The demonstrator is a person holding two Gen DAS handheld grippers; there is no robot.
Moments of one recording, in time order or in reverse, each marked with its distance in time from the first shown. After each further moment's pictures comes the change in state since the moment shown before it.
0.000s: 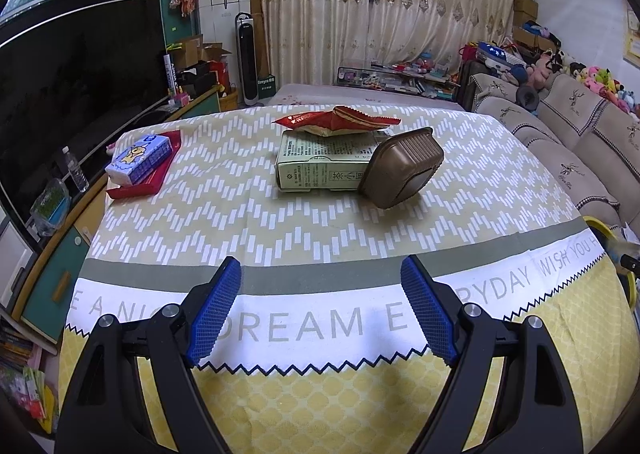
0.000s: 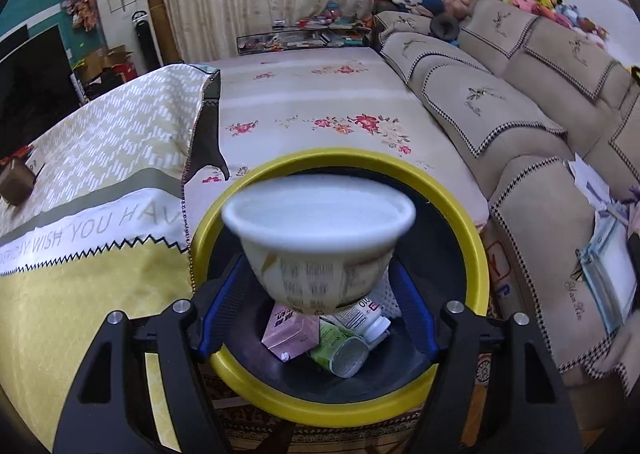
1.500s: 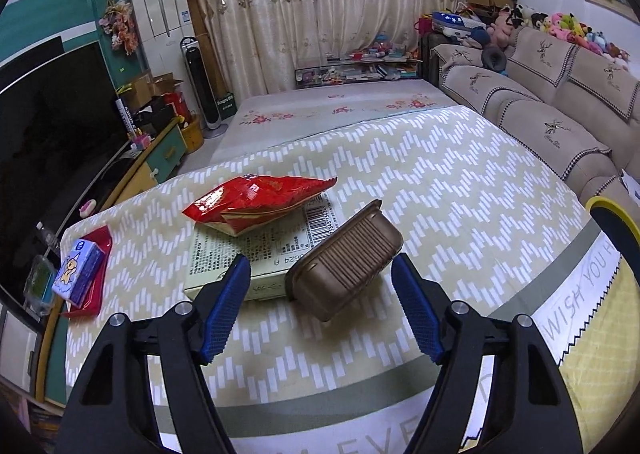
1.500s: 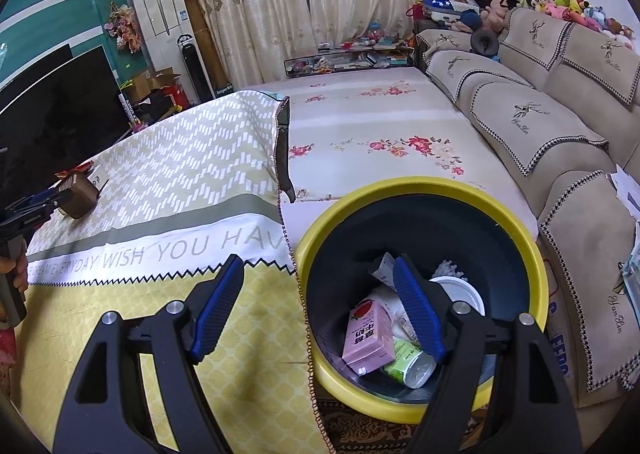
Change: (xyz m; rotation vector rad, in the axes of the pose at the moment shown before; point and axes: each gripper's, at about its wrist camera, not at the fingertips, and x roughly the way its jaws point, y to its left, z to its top) left arm 0.062 -0.059 0.072 0.224 0.008 -0.049; right arm -0.026 0.040 0.006 -0.018 -0.076 0.193
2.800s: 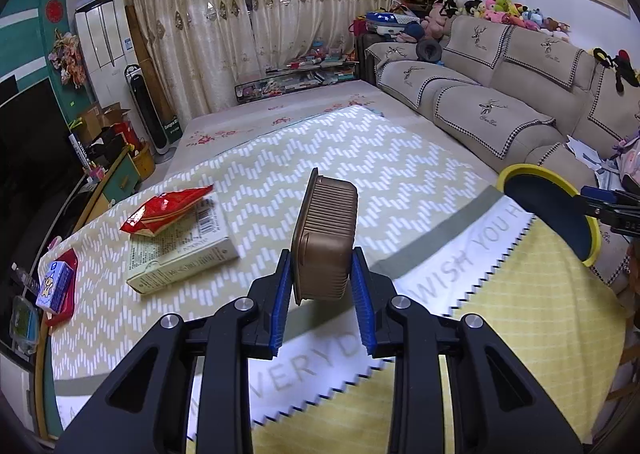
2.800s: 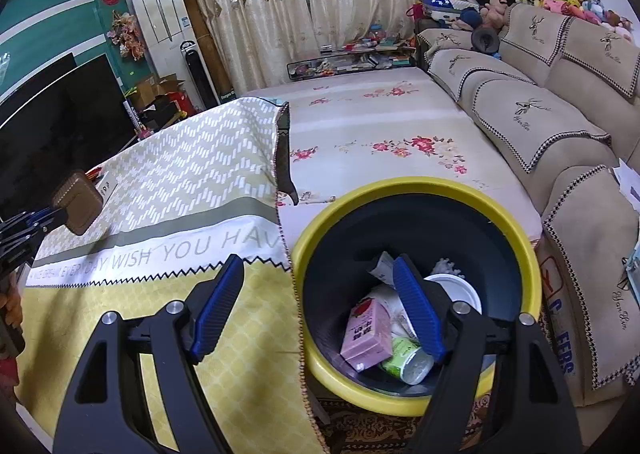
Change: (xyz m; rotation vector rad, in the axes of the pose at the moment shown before) left arm -0.073 -0.079 -0.016 0.140 -0.039 -0.165; right arm -0.015 -0.015 -0.001 0.024 -0.015 0.019
